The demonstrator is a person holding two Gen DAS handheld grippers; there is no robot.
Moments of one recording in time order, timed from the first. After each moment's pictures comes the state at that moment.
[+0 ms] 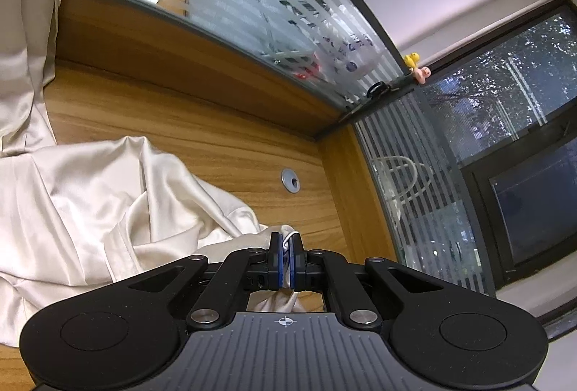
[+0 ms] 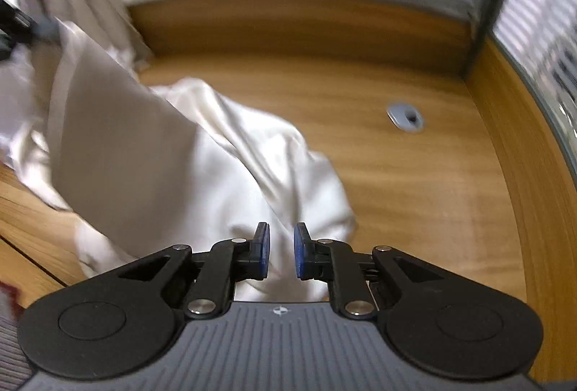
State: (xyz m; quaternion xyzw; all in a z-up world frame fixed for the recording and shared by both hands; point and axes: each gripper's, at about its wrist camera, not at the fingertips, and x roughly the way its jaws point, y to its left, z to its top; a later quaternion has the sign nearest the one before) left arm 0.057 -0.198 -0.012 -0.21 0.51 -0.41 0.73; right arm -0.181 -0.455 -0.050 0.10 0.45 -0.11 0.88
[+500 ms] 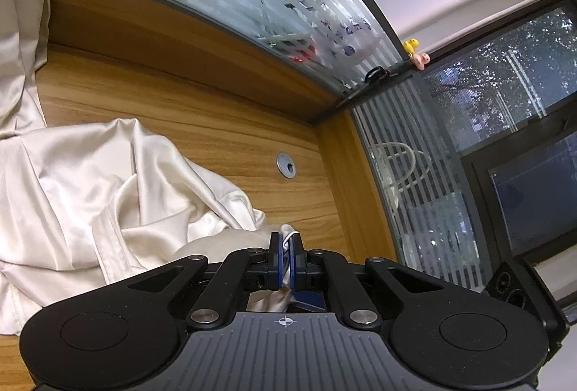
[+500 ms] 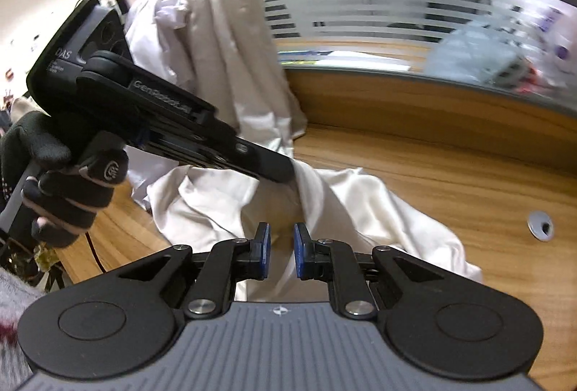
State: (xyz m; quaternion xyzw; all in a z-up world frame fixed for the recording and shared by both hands) left arm 0.048 -0.208 -0.017 -0.21 0.52 -0.42 0.71; right arm -0.112 -0.397 0.013 0.11 0.38 0.08 0.92
